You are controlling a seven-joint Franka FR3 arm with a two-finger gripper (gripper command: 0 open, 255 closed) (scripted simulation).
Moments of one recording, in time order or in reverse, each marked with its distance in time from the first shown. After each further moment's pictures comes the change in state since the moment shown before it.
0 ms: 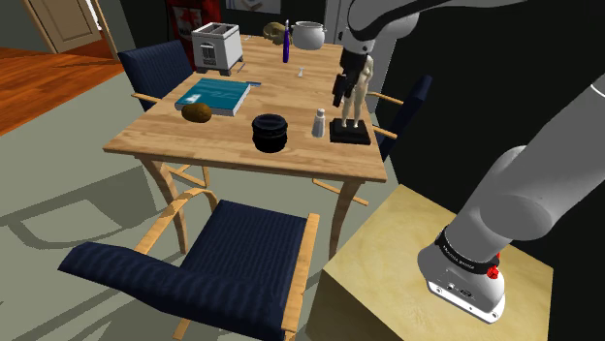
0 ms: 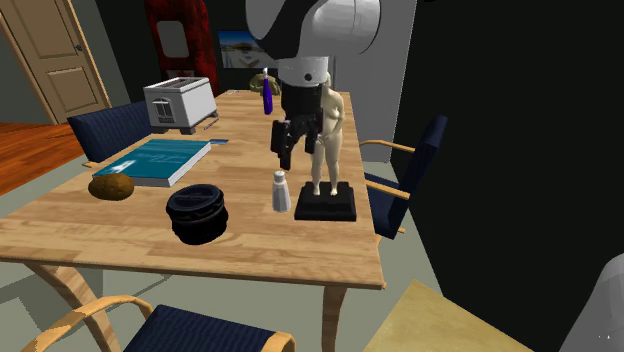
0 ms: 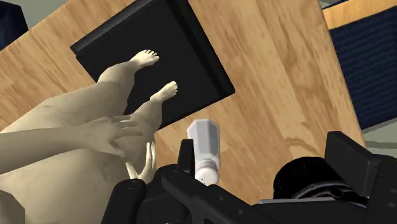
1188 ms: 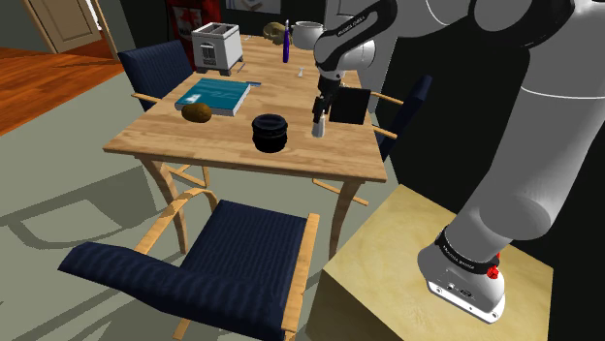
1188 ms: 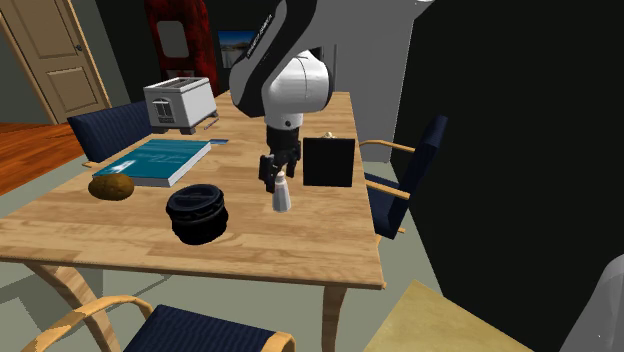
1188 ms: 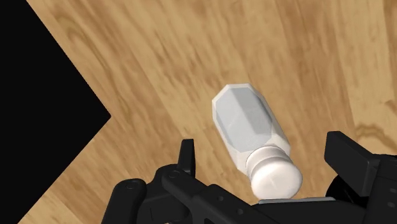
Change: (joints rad) arm -0.011 0.396 -0.016 0.197 0.168 0.168 -0.200
